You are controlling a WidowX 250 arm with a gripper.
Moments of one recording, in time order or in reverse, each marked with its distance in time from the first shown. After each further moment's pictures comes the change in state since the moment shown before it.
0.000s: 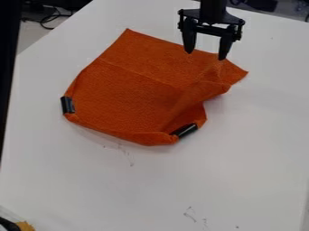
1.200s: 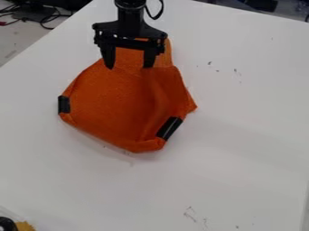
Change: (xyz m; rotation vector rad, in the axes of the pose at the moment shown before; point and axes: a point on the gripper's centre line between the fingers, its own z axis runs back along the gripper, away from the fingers) arm -0.096 0.091 0.029 0.165 -0.052 0.299
